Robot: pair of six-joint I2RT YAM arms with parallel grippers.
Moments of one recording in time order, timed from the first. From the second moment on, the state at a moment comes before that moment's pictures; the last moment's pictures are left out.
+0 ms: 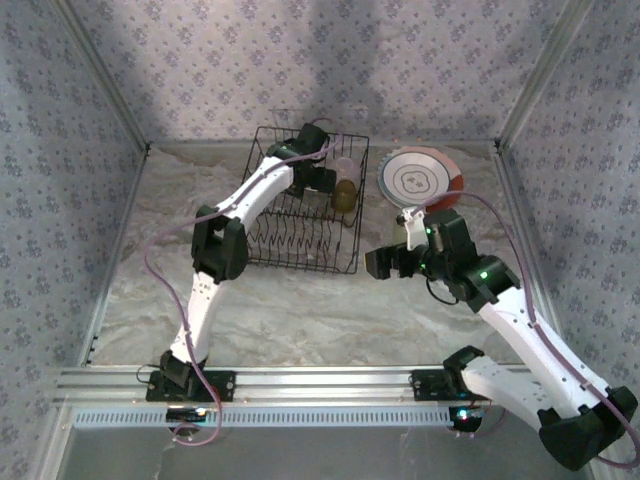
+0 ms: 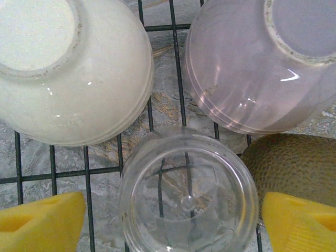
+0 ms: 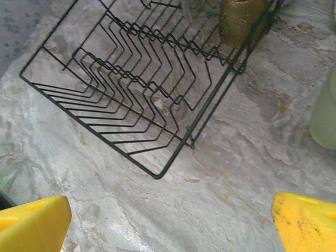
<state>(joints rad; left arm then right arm) -0.55 2.39 2.30 -0.93 -0.10 -0.31 0.51 0.89 0.91 -0.70 -0.23 0.25</state>
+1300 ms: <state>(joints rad) -0.57 2.43 2.35 -0.95 -0.15 -0.32 0.52 0.73 0.77 -0.49 -0.30 0.29</state>
